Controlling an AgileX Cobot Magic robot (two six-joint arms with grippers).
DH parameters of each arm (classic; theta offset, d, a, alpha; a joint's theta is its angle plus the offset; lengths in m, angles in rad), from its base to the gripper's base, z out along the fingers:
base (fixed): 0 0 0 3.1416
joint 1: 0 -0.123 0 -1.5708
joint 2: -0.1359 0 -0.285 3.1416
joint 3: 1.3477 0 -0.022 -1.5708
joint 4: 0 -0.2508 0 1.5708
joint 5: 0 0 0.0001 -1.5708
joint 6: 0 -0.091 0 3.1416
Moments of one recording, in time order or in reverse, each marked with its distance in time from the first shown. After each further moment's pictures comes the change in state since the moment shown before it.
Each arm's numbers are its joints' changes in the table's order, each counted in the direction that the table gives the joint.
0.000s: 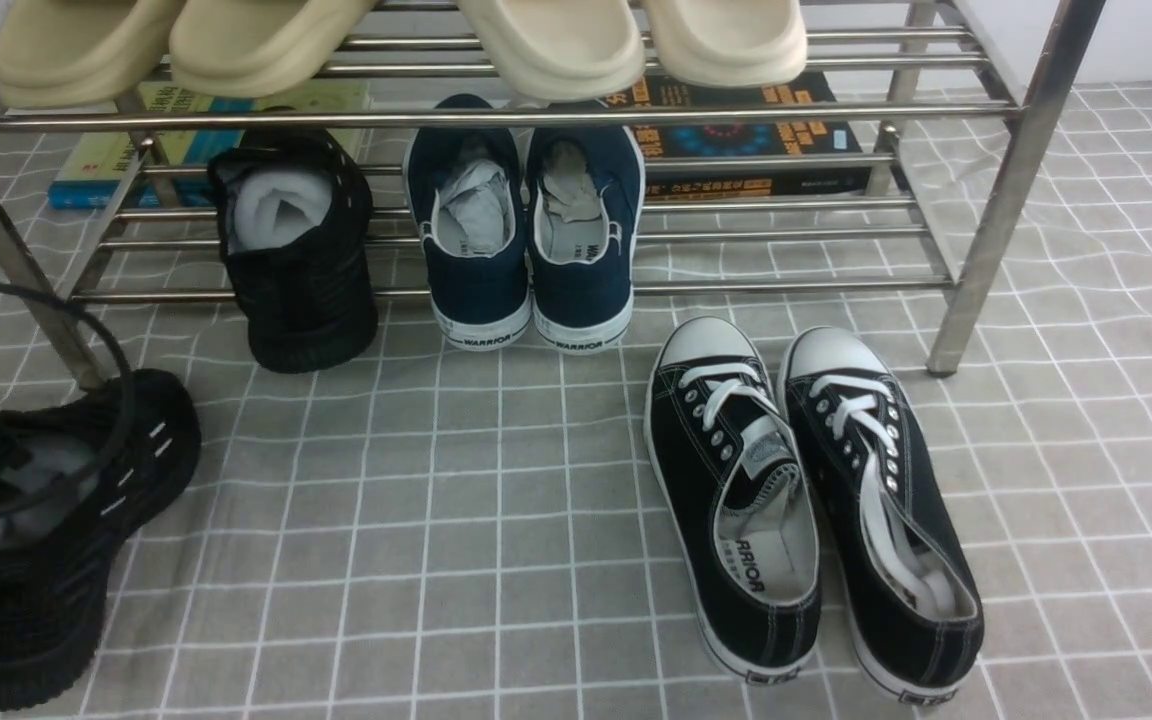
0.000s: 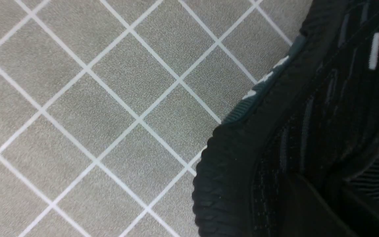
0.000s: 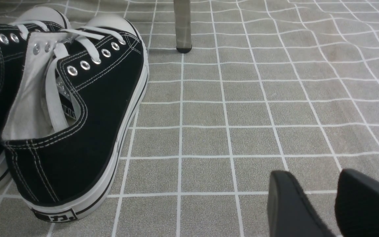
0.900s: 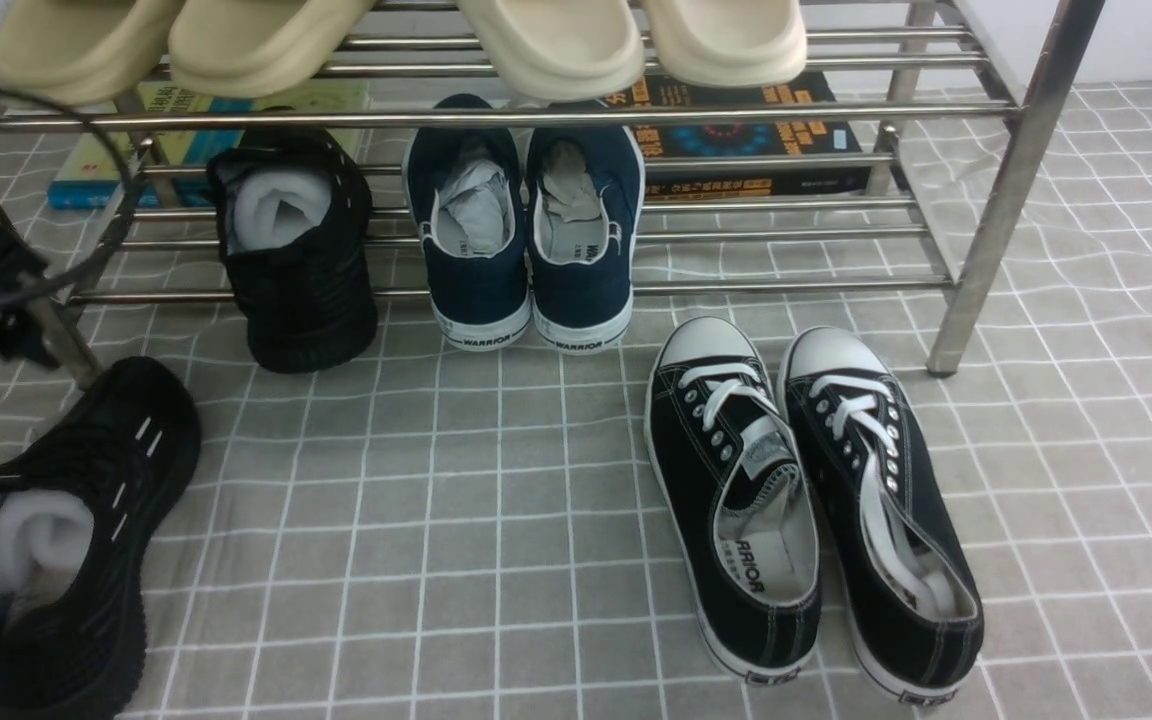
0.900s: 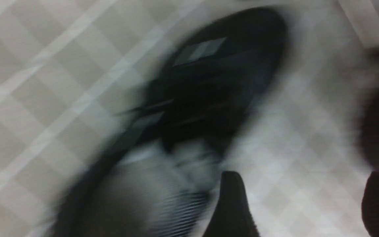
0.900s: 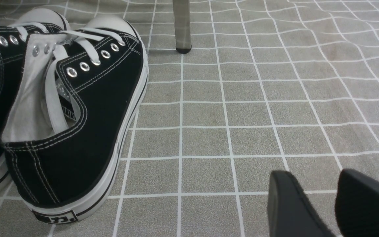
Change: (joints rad) right arm 0.000 0.000 0.000 0.000 0.000 -0.007; left arm 0.049 -0.092 -0.309 0.245 -0.002 -0.145
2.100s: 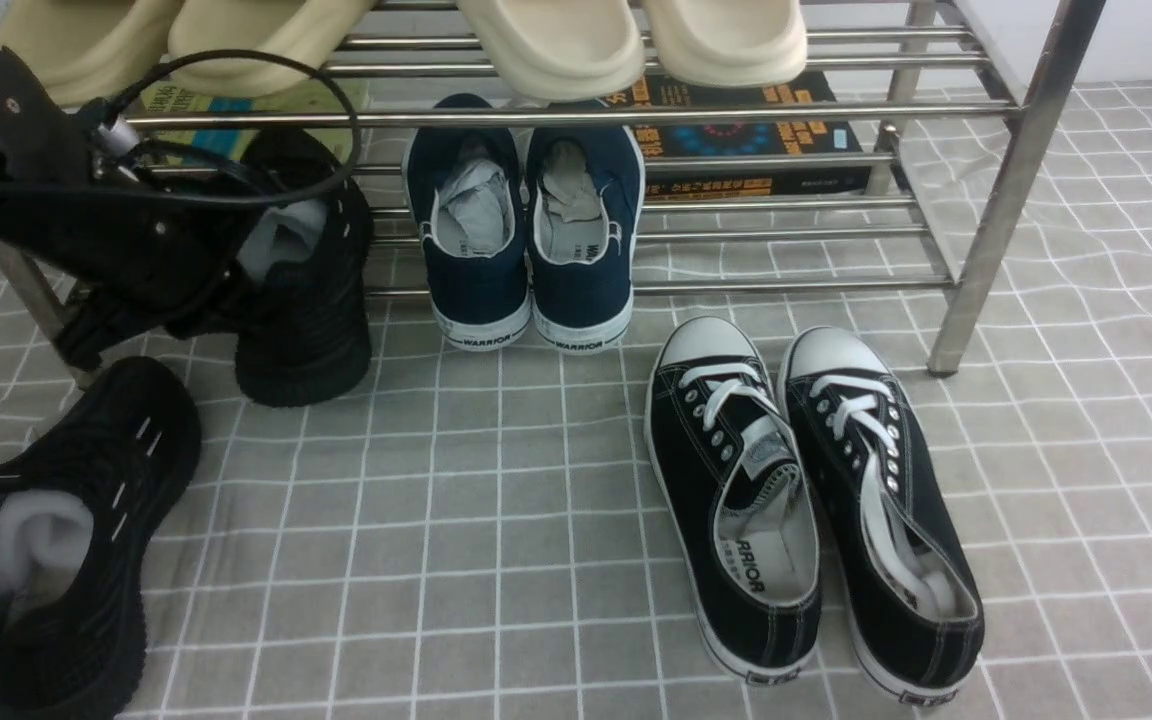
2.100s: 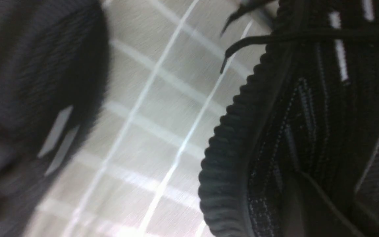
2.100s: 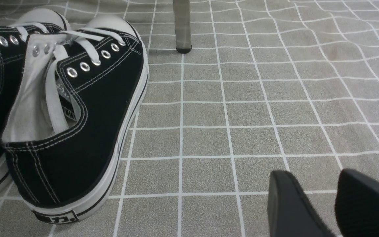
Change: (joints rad) right arm 0.000 0.000 0.000 0.000 0.000 -0.001; left arm 0.141 -0.365 -0.258 0.138 0.045 -0.133
